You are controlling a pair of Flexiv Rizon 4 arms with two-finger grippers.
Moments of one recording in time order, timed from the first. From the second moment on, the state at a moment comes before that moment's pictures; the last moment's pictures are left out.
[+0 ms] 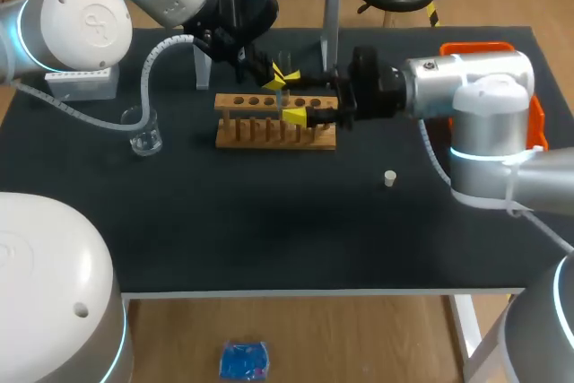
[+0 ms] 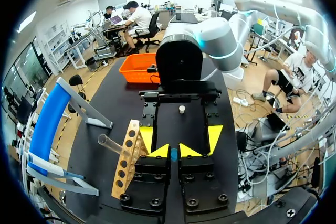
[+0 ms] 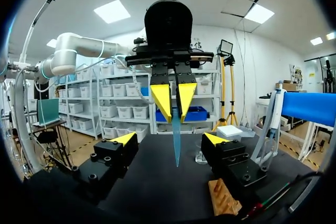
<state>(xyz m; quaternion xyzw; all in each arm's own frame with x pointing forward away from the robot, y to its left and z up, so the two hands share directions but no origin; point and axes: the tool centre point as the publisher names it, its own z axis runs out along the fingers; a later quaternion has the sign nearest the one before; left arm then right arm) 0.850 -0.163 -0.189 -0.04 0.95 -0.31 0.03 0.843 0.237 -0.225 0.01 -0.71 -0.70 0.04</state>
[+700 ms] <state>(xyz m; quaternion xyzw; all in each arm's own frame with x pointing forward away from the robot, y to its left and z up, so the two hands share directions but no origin) 0.850 -0.163 -0.189 -0.04 0.95 -0.31 0.03 0.848 0.252 -0.225 0.02 -0.71 -0.70 0.04</state>
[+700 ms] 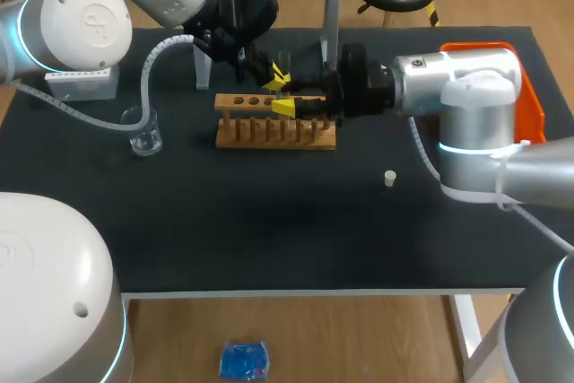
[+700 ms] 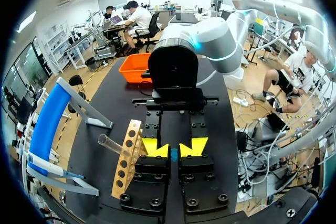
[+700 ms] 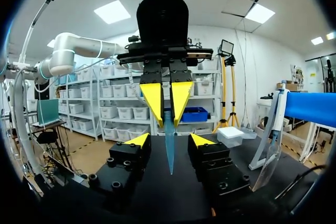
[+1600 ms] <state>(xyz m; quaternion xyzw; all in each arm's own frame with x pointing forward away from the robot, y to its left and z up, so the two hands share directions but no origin) 0.851 -0.163 -0.189 -0.04 0.95 -0.31 0.03 0.849 0.254 -0.225 0.03 -0.71 -0.70 0.05</state>
